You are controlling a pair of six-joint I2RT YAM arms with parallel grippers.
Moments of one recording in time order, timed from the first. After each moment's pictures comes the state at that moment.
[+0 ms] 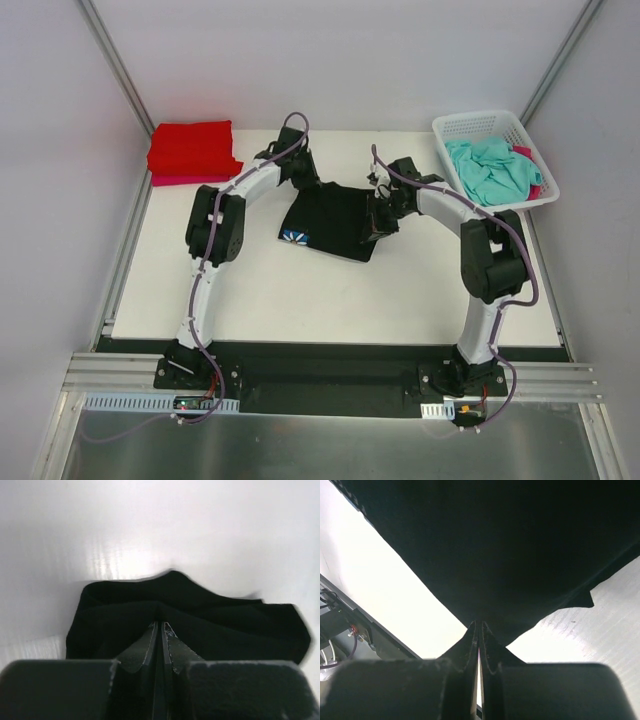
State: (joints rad) left arm -0.38 2.33 1.94 -0.39 0.26 -0.61; right arm 0.36 1.91 1.39 -0.66 -0.53 0.25
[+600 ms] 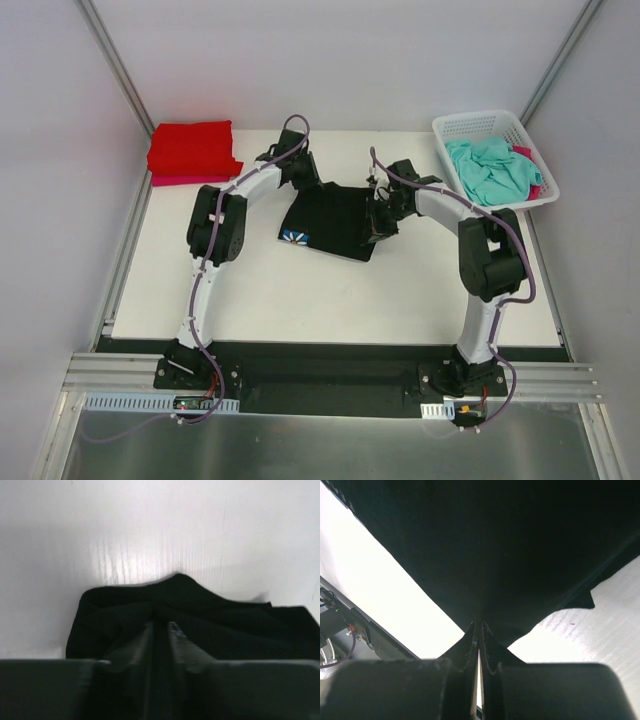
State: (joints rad) left arm -0.37 2.40 1.95 -0.36 0.26 -0.61; right arm 0.36 1.94 1.38 -0.66 -0.53 0.24
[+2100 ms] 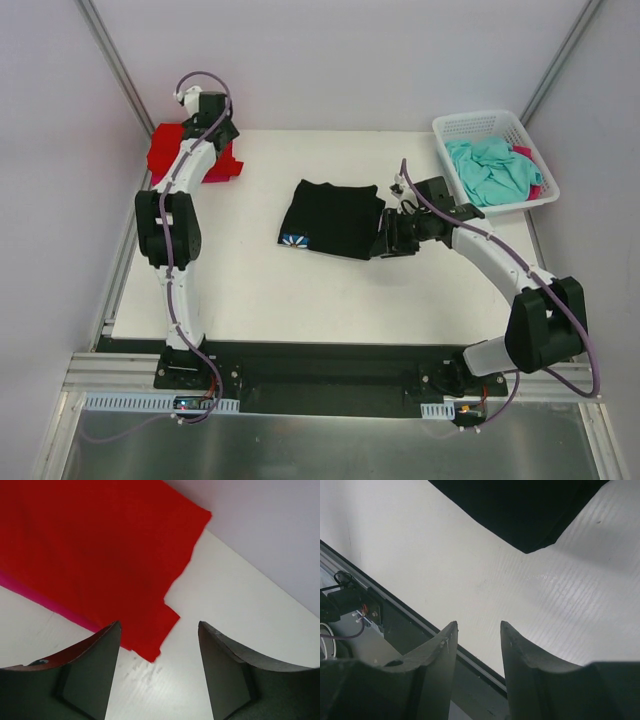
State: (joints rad) left arm -0.10 2.12 1.90 -0.38 -0.40 -0.54; right arm 0.37 1.43 1.06 -0.64 -0.50 0.31
